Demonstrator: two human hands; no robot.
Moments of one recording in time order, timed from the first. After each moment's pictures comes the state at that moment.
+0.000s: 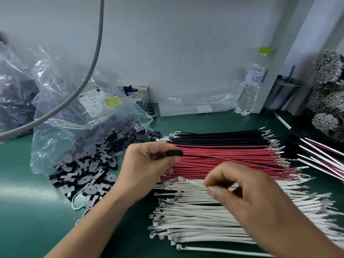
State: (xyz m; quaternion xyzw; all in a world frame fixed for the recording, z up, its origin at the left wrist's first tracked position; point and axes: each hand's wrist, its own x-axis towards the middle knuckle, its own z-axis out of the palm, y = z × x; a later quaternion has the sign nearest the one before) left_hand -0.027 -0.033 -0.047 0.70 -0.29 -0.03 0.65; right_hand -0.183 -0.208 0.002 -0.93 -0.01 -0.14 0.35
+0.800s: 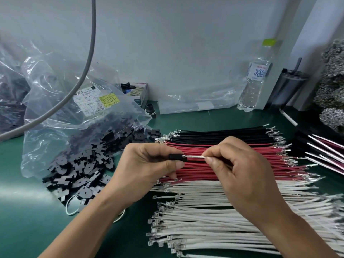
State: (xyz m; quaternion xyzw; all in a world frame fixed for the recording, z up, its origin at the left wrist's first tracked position) left_hand -0.031 -0.030 -0.034 0.66 -0.26 -0.15 0.69; right_hand -0.139 -0.219 -0.024 -0.92 0.00 -0.31 0.25
